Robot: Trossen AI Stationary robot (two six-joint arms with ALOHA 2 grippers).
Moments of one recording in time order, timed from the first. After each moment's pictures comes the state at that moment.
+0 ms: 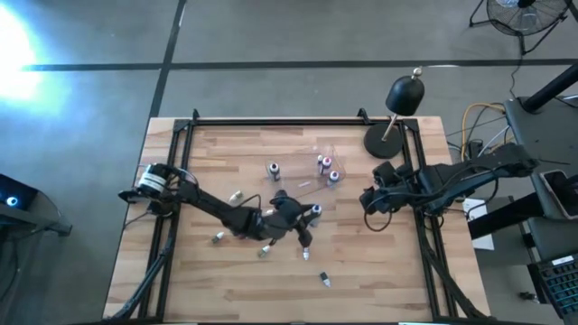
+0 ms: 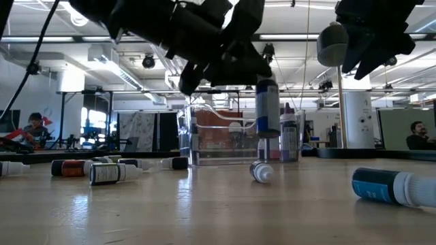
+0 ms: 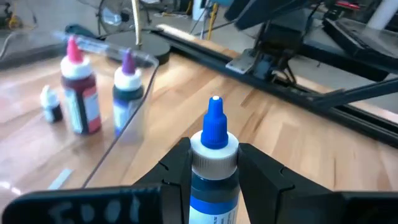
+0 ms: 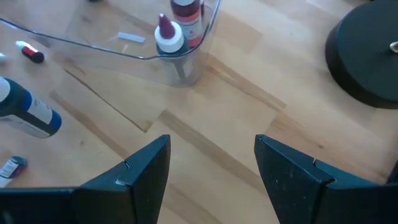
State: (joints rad) left arm -0.29 1.87 1.05 0.51 -0.70 -0.48; right arm 0.28 1.08 0.93 -1.10 0.52 1.18
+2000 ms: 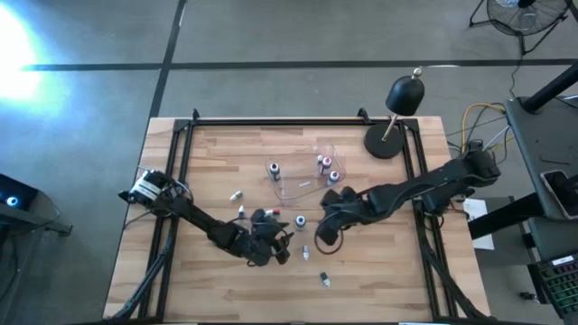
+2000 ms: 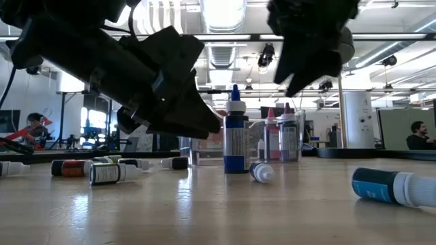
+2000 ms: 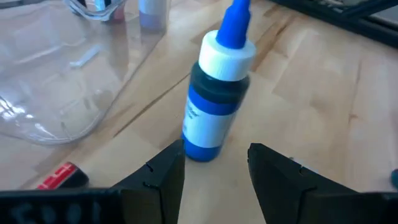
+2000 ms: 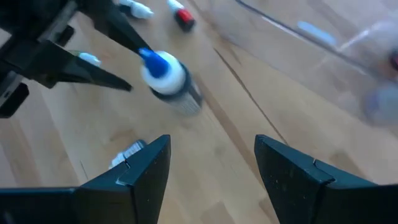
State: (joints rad) left arm -0.47 1.86 0.88 0.34 -0.78 -0.77; right arm 0.28 1.57 1.11 -0.58 0.28 0.84
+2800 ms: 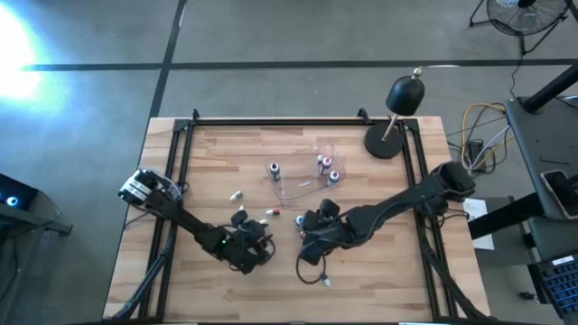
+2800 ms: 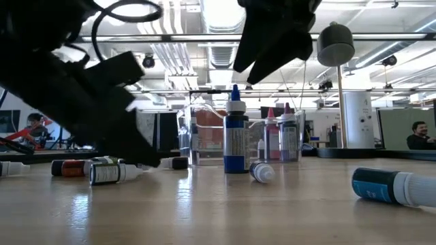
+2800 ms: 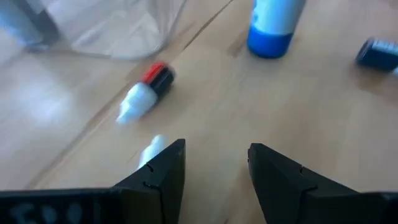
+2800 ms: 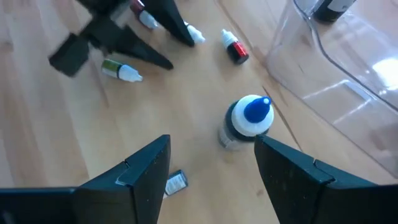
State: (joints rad) left arm -0.56 1.78 0.73 0.08 -0.81 -0.87; right arm 0.39 1.82 1.39 -0.64 0.42 0.76
